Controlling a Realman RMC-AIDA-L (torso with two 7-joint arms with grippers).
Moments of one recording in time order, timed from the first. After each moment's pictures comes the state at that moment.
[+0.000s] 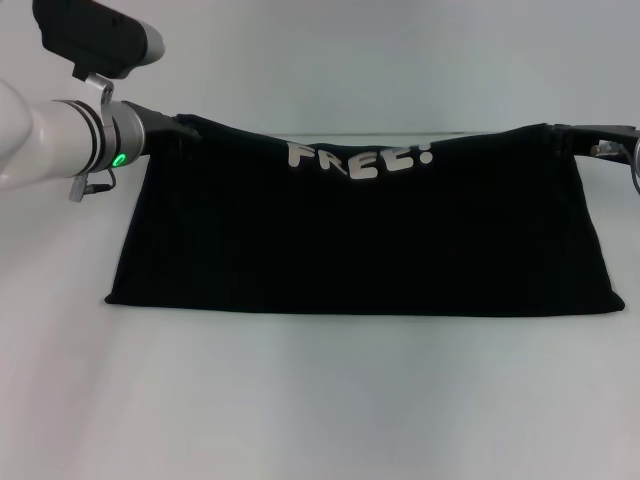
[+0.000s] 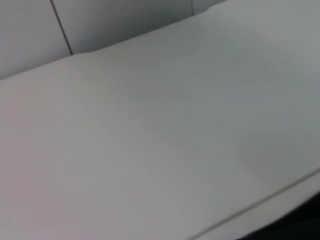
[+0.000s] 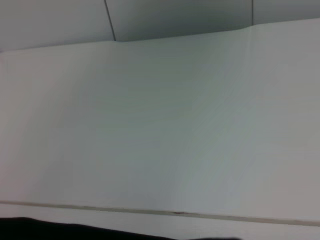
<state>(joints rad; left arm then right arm) -0.94 -2.12 0.71 0.51 2.60 0.45 -1.98 0.89 2.02 -0.42 -0.38 -2.28 -0.60 1.78</state>
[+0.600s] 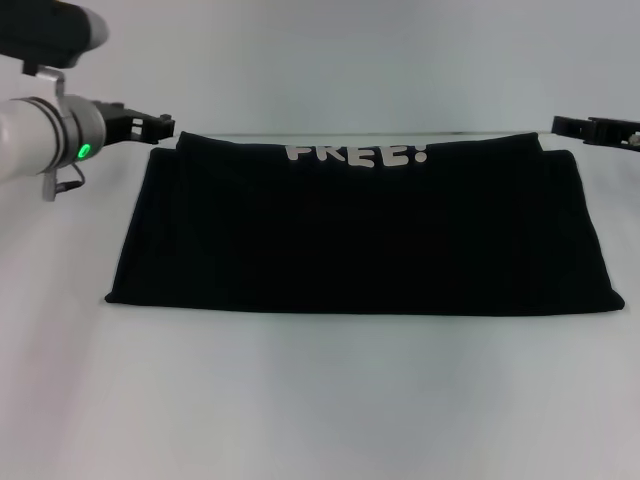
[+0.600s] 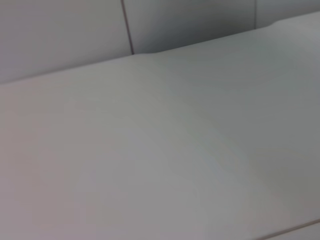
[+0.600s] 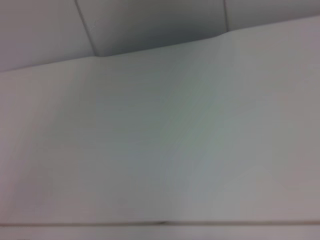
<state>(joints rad) -0.92 -2.10 0.66 0.51 2.60 0.39 -2.10 0.84 1.98 -0.42 -0.43 -2.27 -0.71 1.89</state>
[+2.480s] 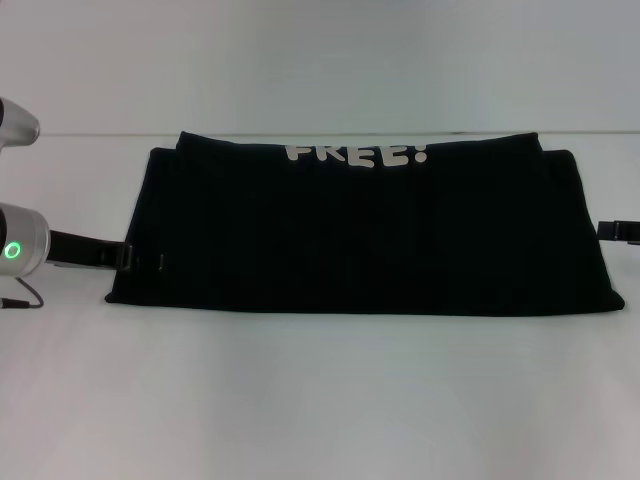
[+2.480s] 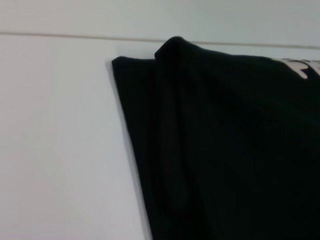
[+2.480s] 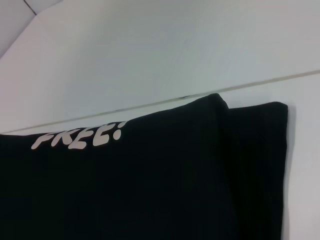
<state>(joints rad) -0.70 -2.06 0.67 0.76 2.63 1.10 -2.34 0.62 1.91 -0.50 -0.57 -2.31 -1.18 2.07</state>
